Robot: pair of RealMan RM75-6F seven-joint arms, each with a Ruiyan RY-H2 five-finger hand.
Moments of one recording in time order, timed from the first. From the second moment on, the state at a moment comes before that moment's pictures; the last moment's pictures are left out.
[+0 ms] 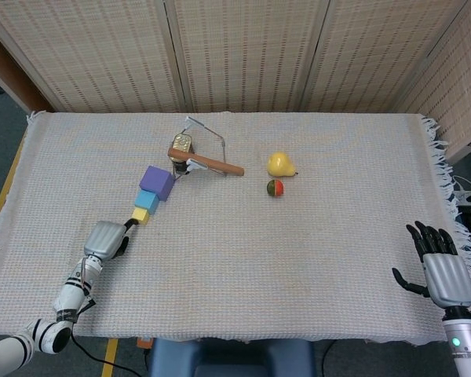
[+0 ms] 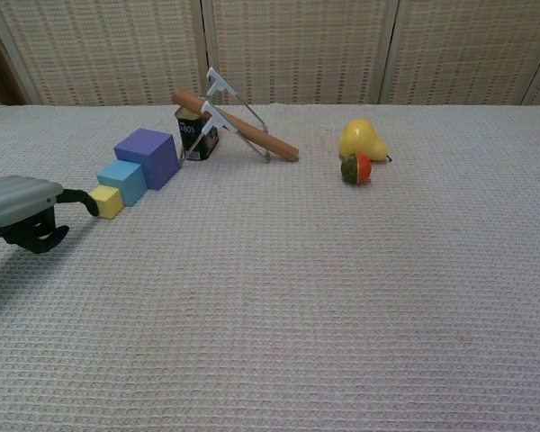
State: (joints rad) left arm -0.58 -1.59 -0.08 -1.08 1.29 0.93 0.15; right arm 0.11 -1.11 0.05 -1.67 -1.37 1.35 -0.17
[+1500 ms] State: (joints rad) left arm -0.37 -1.43 -0.01 -1.33 1.39 1.29 0.08; right arm 0.10 -1.10 0.03 -1.68 -1.42 1.38 -0.15
